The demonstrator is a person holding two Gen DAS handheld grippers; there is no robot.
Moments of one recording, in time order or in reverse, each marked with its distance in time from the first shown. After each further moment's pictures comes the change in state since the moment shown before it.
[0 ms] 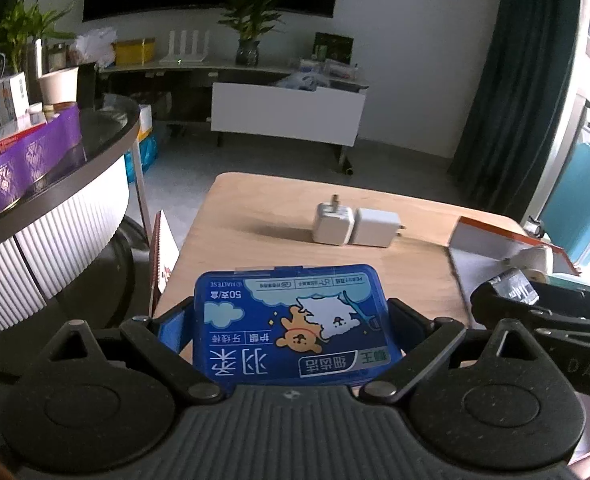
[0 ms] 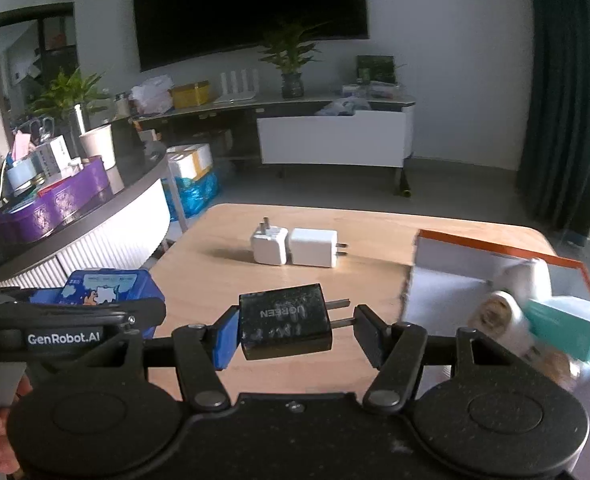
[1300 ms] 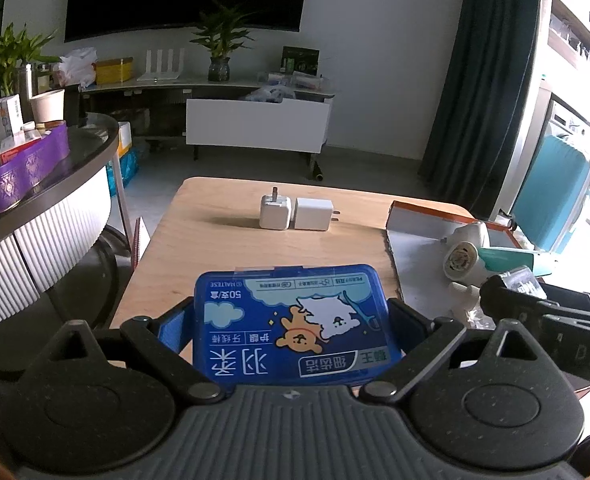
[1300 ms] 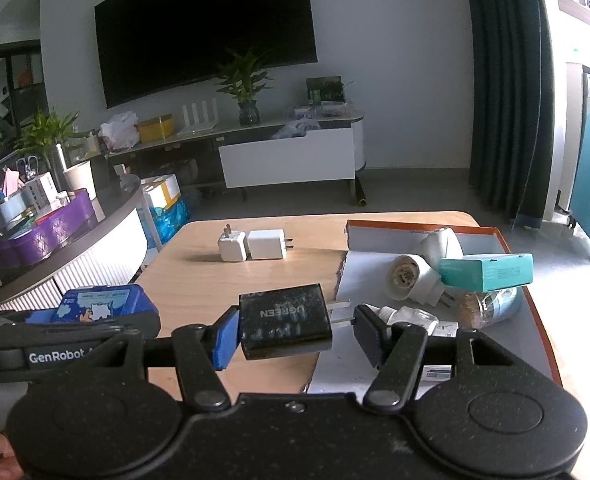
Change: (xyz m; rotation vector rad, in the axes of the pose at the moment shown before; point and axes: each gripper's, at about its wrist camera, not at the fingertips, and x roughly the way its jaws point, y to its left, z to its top) left arm -0.051 -0.039 -0.032 0.044 -0.039 -0.049; right arm -0.088 -0.022 -0.036 0.088 -0.070 -0.086
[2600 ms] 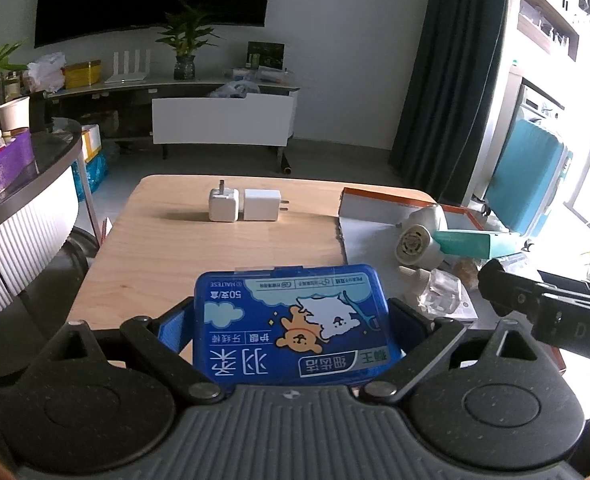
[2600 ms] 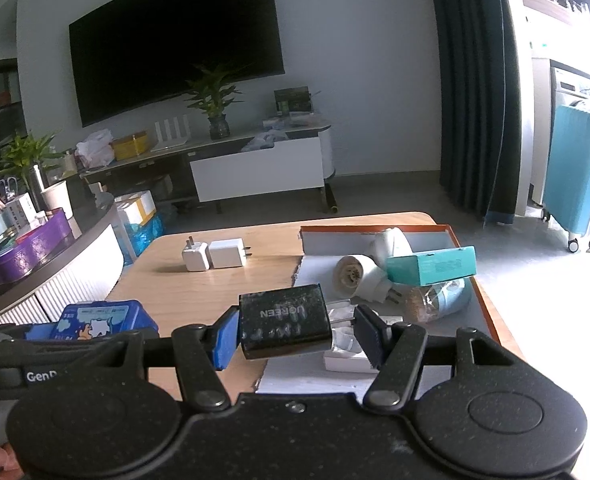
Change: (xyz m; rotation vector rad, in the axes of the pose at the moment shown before) left arm -0.001 -0.037 -0.007 0.047 0.019 -0.071; right arm -0.025 -0.038 -0.006 0.054 -0.031 -0.063
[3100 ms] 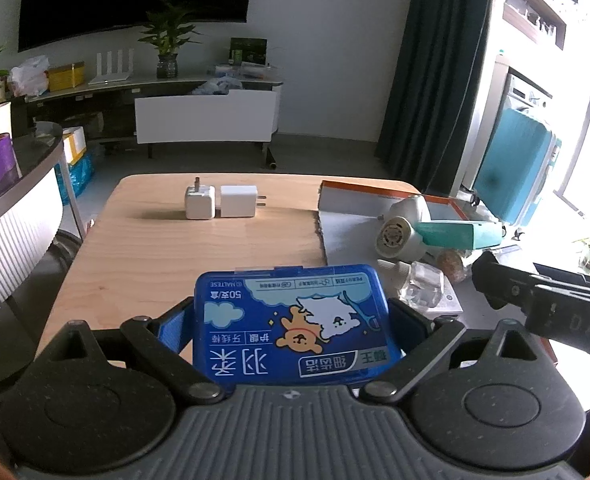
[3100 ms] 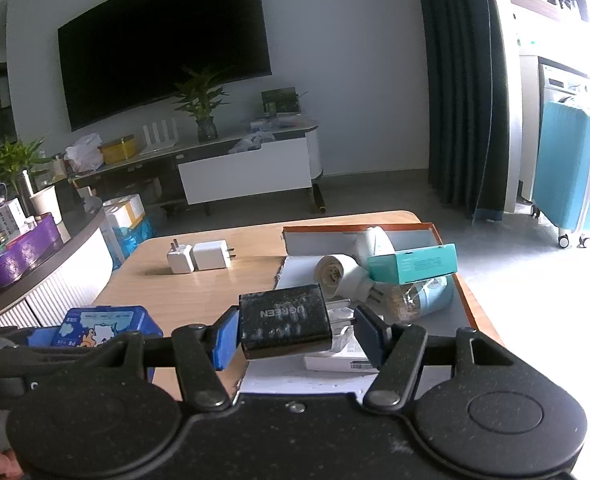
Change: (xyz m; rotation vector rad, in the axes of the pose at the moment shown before) left arm 0.007 -0.016 -0.001 0.032 0.014 -0.032; right arm -0.003 -0.012 -0.002 0.017 -0.004 -0.030
